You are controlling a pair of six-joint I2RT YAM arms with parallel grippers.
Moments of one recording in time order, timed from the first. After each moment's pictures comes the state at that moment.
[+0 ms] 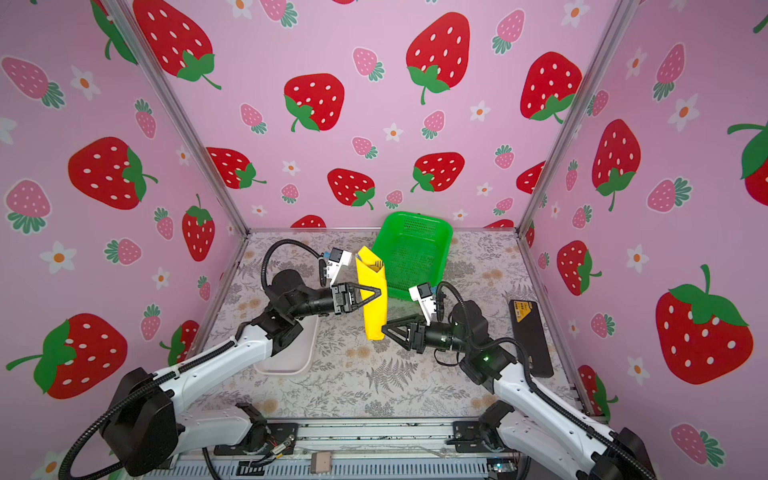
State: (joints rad) left arm -0.59 1.27 0.81 0.55 0.83 -0.98; right arm 0.74 0.90 0.54 0.23 -0.73 0.72
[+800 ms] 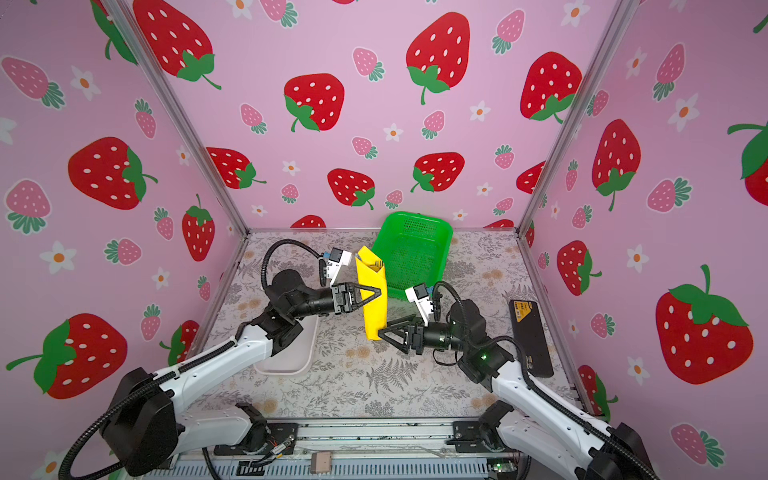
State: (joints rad) left arm -0.59 1.27 0.81 0.55 0.83 -0.98; right arm 0.77 0.94 0.57 0.24 -0.76 0.72
